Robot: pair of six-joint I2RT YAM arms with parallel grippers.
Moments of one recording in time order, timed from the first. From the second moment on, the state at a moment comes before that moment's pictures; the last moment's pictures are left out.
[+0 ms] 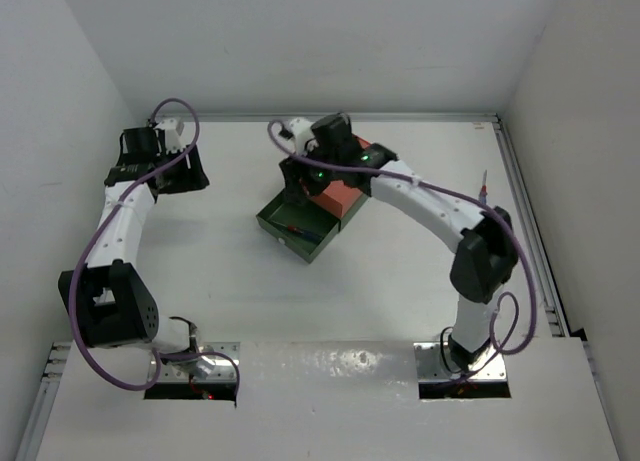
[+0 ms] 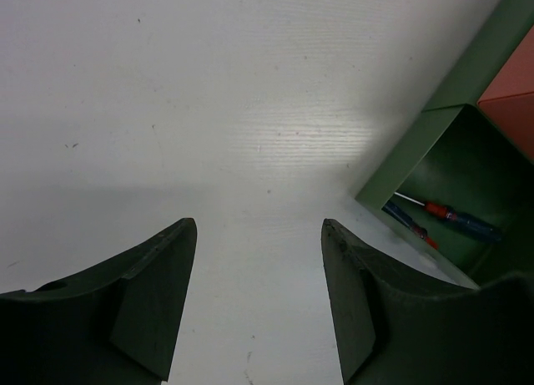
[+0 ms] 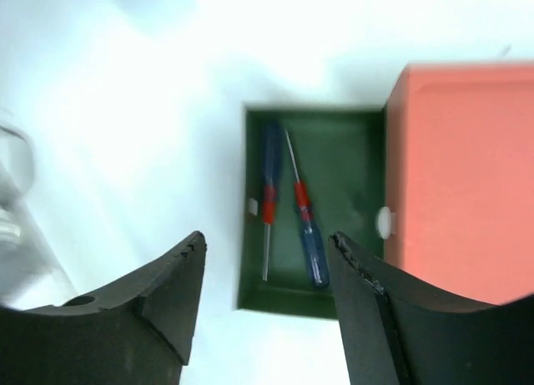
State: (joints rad) left arm 0.18 1.40 1.19 -0.59 0.26 -0.02; right arm 0.72 1.89 1.64 -0.49 -0.23 -0.03
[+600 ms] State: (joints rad) left arm 0.18 1.40 1.13 -0.59 0.25 -0.02; right arm -0.28 1.75 1.43 -0.59 -0.10 0.20
